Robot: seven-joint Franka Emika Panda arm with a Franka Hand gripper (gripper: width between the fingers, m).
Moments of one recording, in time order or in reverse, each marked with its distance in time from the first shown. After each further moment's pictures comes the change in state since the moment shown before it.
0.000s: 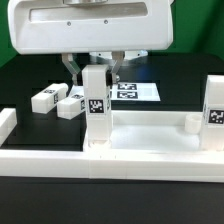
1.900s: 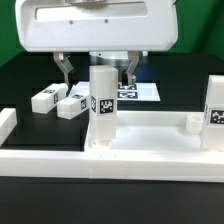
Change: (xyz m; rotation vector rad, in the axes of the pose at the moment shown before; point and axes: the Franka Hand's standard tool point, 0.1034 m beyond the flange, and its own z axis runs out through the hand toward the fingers) arm 0.001 -0.004 -0.002 -0.004 0.006 -0.055
